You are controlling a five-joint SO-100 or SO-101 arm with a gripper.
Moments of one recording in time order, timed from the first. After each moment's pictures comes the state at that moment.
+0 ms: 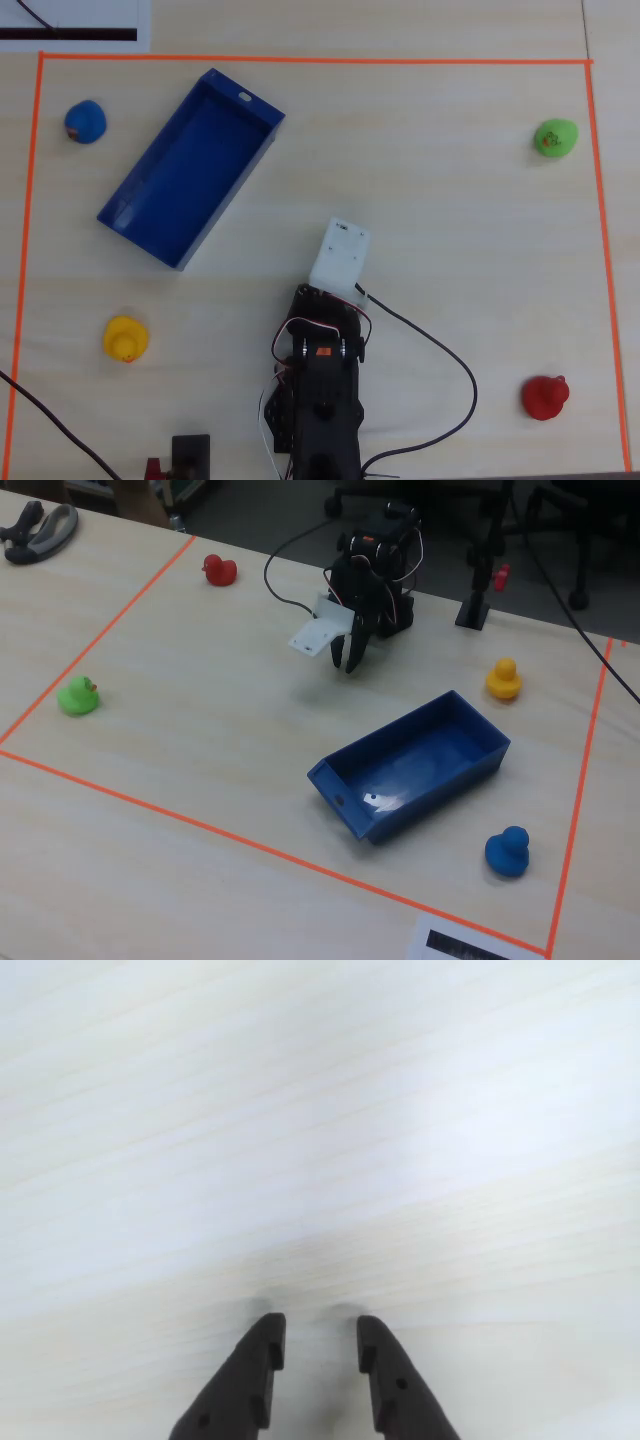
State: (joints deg) arm 5.8 190.3 178.5 73.5 -68.2
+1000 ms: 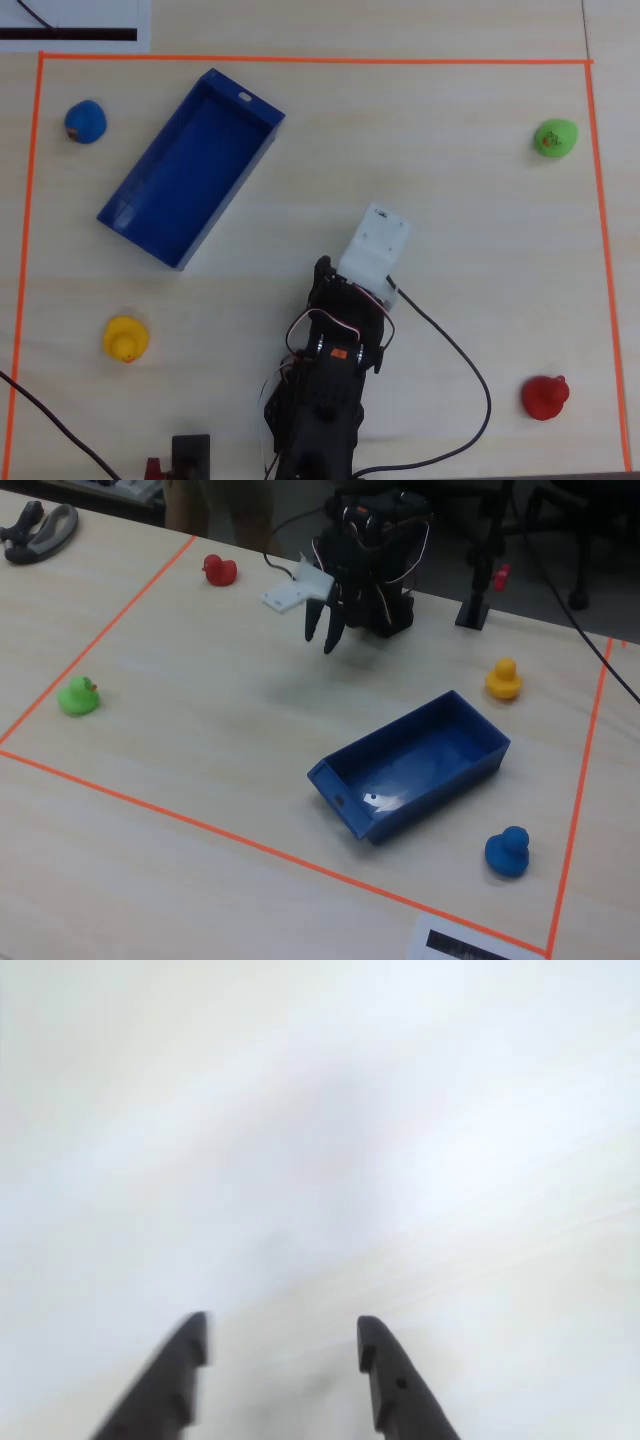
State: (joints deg) arm 21.4 177.2 157.2 70.0 -73.7
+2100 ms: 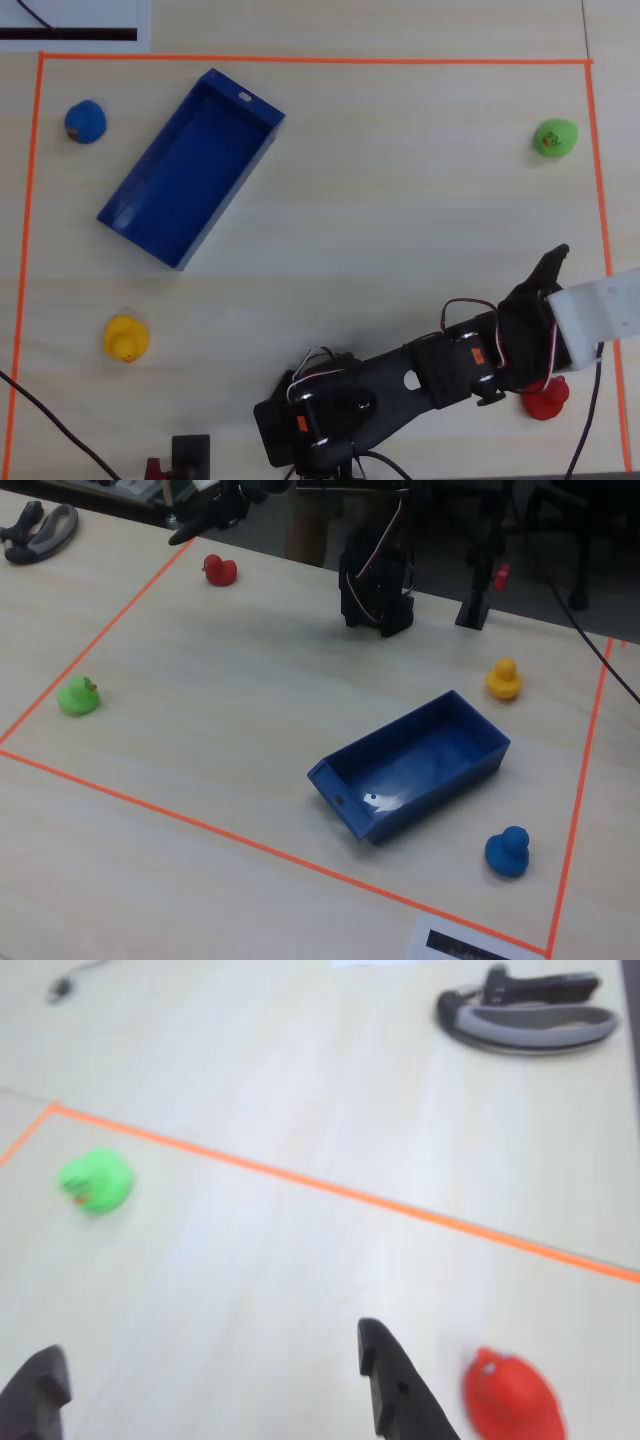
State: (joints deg) arm 75.2 130.3 125.7 25.1 -85.2
